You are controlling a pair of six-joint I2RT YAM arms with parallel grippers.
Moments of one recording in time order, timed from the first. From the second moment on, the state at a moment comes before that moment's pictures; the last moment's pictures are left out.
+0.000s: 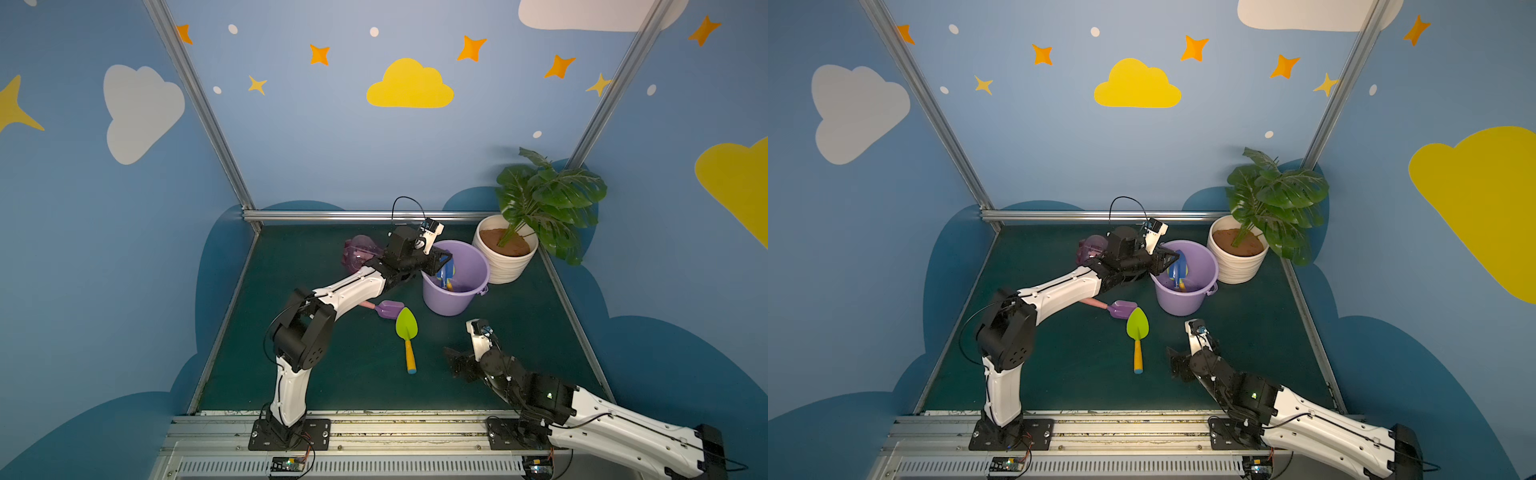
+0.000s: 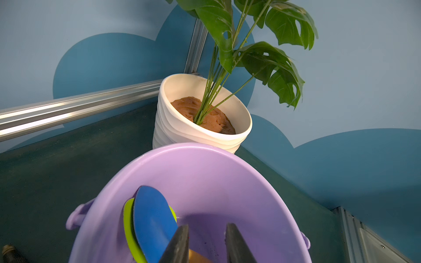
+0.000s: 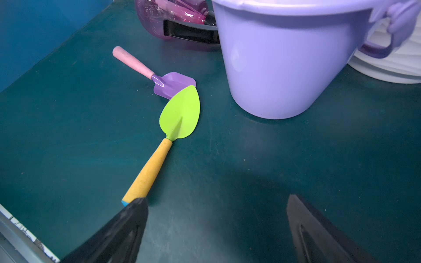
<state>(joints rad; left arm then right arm) -0.65 1.98 1.54 0.14 0.41 -0.26 1.14 0.64 0.41 -0.40 0.50 0.52</state>
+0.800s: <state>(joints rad) -0.57 1.48 1.15 0.10 0.28 -0.26 1.14 1.29 0.65 -0.35 0.25 0.63</state>
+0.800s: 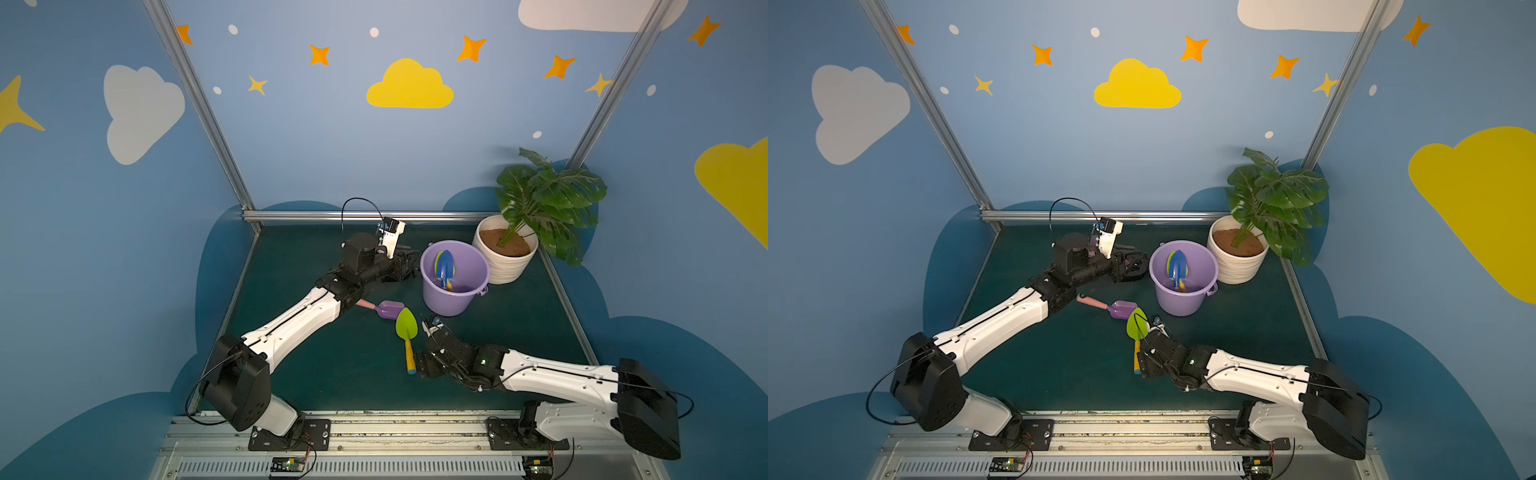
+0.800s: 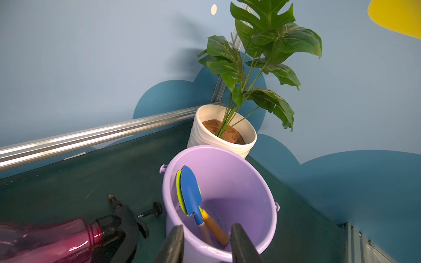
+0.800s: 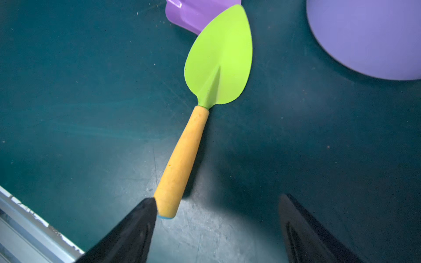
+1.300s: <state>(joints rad) -0.53 1.41 1.01 0.12 0.27 -0.31 1.14 1.54 0.74 -0.26 0.14 0.66</state>
